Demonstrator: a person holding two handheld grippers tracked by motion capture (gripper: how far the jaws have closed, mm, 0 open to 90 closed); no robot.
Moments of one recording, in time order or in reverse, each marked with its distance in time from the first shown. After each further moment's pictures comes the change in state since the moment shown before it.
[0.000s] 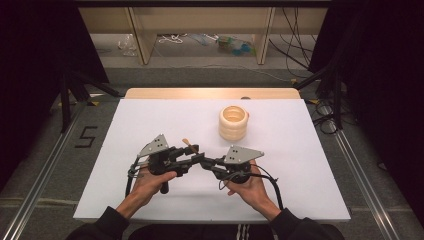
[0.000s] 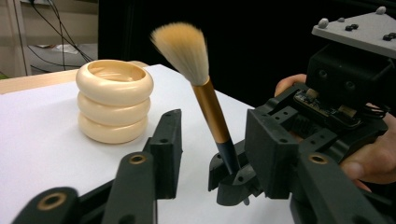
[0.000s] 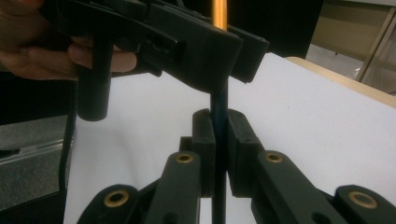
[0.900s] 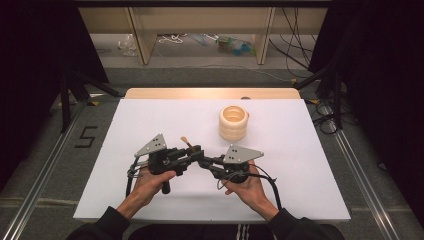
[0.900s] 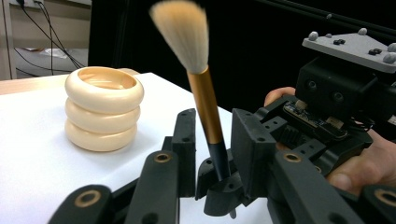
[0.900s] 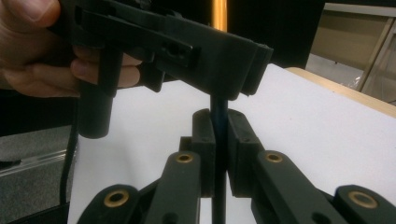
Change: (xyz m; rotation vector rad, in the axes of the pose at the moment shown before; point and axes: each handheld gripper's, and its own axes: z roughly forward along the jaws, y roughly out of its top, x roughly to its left) left arm 0.001 0.001 -0.001 -0.043 -0.040 -0.020; right arm 0.002 0.004 0.002 -0.041 0.011 0.005
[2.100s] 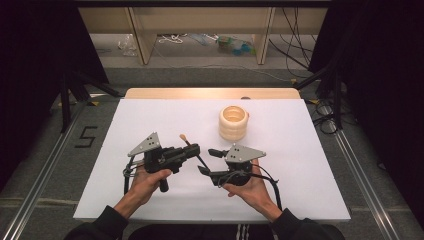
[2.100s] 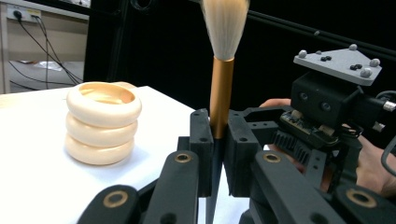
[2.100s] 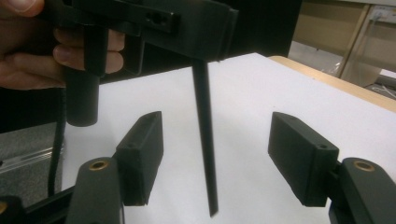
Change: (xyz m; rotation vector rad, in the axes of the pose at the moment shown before) left arm 0.005 0.004 -0.009 -0.051 -0.005 0.012; right arm 0.002 0.004 -0.008 0.046 -0.087 0.025
